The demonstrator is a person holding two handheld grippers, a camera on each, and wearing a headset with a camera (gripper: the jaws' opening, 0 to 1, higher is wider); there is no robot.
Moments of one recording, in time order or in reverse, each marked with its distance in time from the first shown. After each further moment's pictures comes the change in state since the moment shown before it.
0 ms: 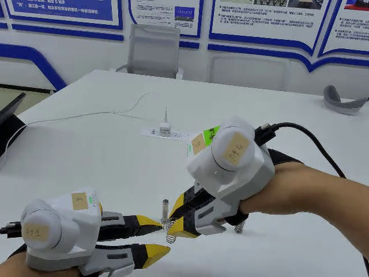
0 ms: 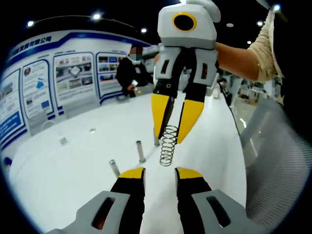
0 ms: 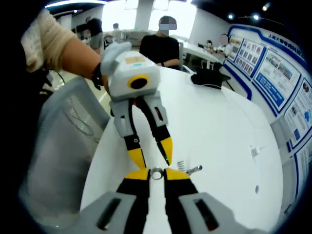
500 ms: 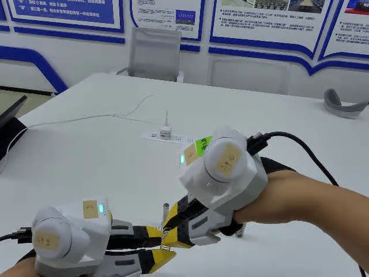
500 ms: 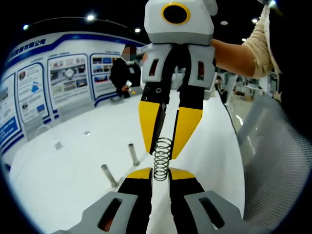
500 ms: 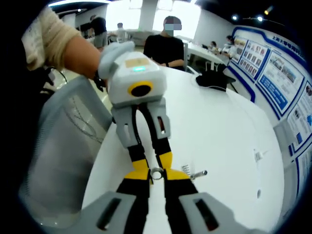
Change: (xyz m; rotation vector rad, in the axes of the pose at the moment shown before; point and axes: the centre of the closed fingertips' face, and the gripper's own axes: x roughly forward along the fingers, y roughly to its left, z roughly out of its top) left arm 0.008 -0.012 0.004 0.037 0.006 -0.041; right arm 0.009 0.009 0.007 -0.024 -0.004 0.028
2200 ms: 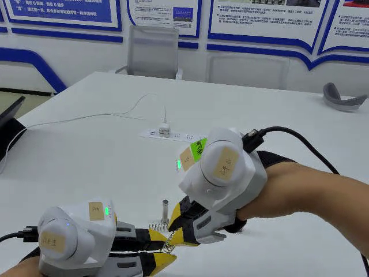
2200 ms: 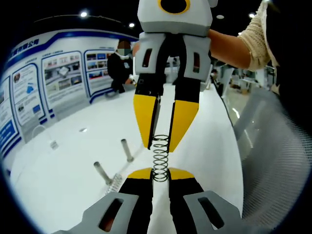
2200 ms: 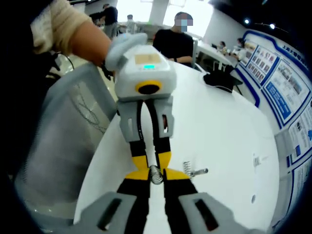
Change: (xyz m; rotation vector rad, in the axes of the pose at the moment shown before) left arm 0.006 -0.010 -0.010 0.031 0.058 -0.035; right arm -0.001 0.007 -0.008 -0.095 0.056 0.022
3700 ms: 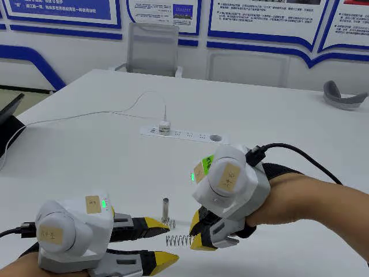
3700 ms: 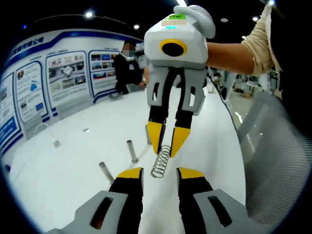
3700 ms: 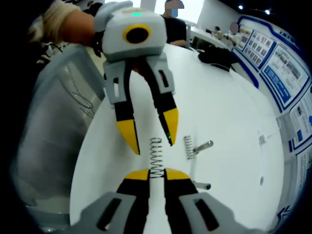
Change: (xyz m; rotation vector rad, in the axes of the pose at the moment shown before) left arm -0.002 0.009 0.003 -0.025 -0.023 0.025; right arm 0.015 -0.004 -0.054 0.078 0.106 0.001
